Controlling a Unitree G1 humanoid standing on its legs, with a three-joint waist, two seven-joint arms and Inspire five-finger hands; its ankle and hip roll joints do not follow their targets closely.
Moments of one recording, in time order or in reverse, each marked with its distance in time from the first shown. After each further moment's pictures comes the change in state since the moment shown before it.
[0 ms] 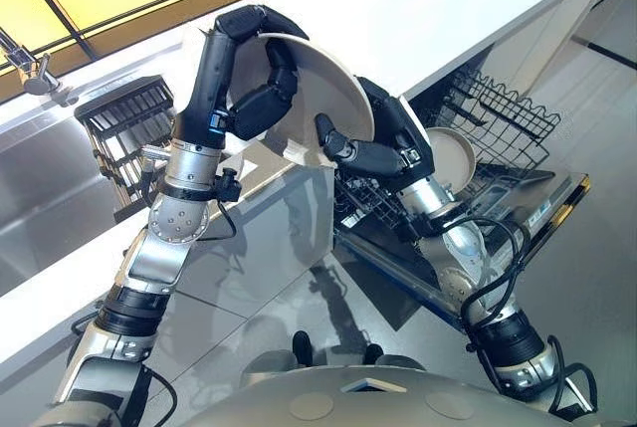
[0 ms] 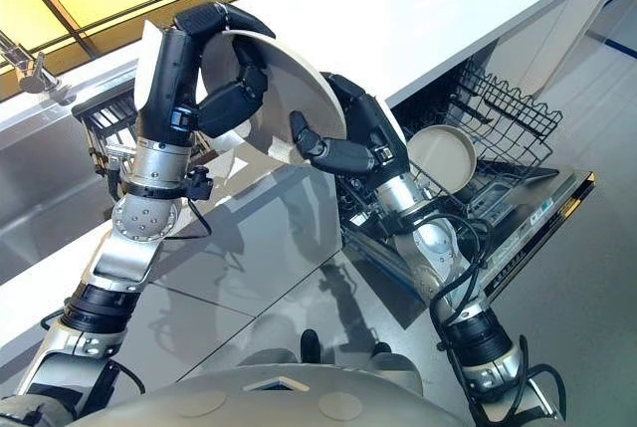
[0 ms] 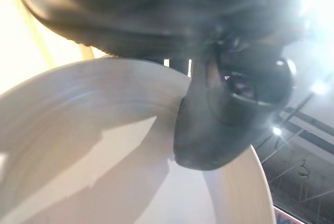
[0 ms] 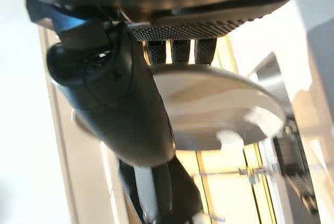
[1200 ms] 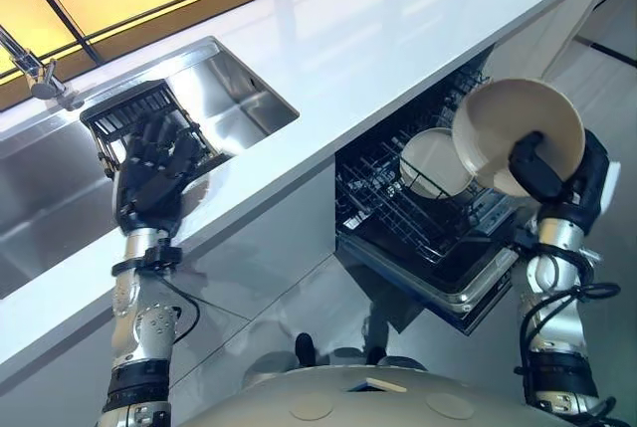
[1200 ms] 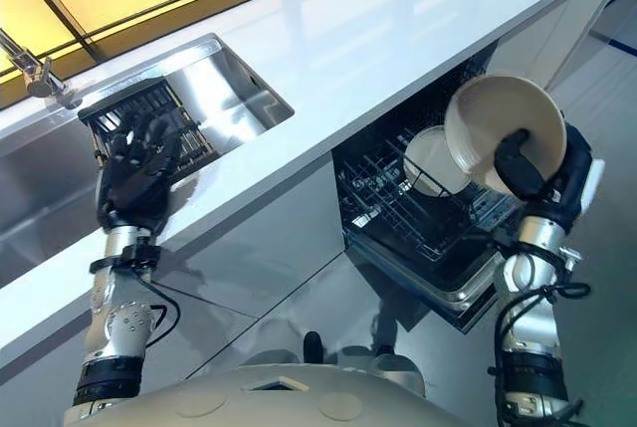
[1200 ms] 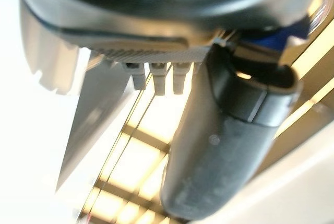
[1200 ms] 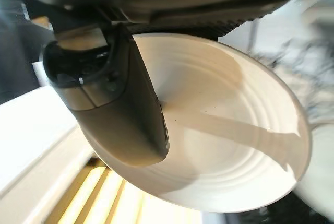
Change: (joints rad) left arm 0.328 -0.263 0.477 0.307 -0.955 0.173 -0.331; right arm 0.229 -0.026 -0.578 0.402 -0.329 -0.159 -0.382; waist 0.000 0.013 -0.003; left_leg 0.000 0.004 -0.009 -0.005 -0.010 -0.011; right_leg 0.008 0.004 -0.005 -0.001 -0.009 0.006
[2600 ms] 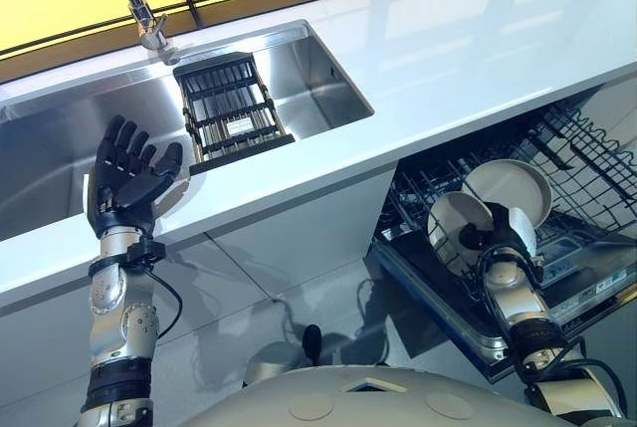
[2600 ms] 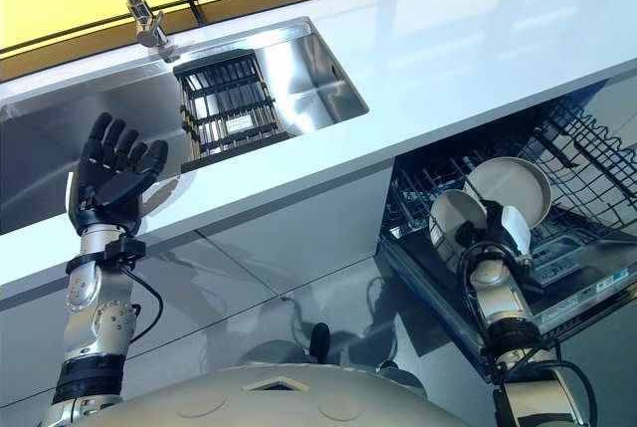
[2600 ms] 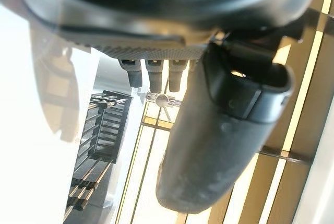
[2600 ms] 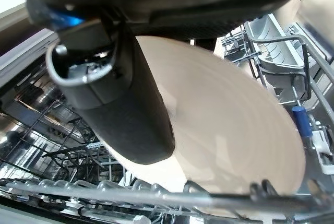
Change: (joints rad) left arm -0.011 0.088 -0.044 -0.028 0.229 -0.015 0.138; right arm -0.224 -0.074 0.306 0.414 -0.442 0.515 -0.001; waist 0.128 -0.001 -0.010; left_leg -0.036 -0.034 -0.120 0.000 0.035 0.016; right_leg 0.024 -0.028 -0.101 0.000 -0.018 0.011
